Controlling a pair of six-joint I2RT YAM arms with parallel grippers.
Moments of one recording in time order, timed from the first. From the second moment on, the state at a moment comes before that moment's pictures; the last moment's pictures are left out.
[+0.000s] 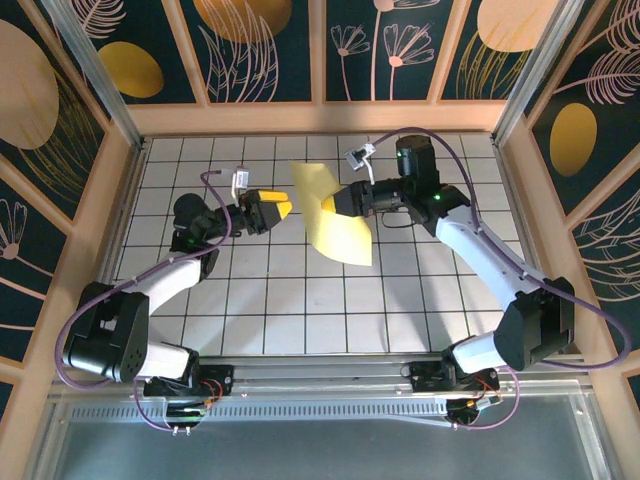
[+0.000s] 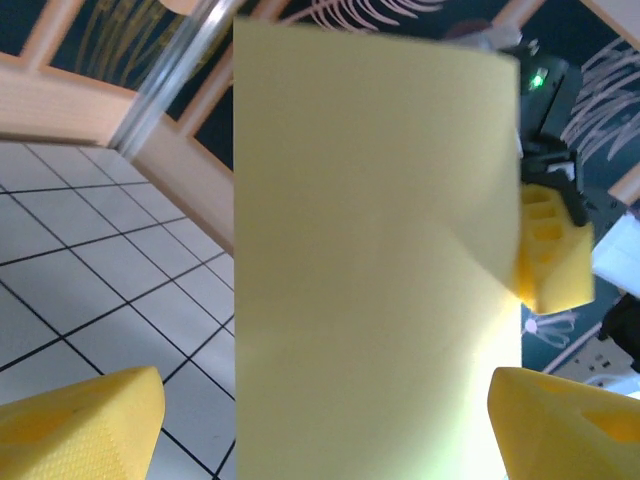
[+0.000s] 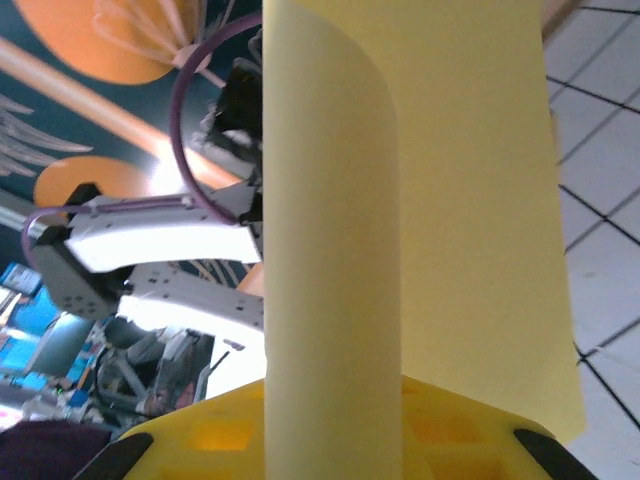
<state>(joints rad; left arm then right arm) -0.29 1.39 0.66 0.93 1.01 -0.87 0.48 1.42 1.24 -0.22 -1.18 0.49</state>
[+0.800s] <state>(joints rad) -0.32 1.41 0.77 0.52 0.96 -0.72 0.39 1.44 1.26 -0.40 -0.78 0.35</state>
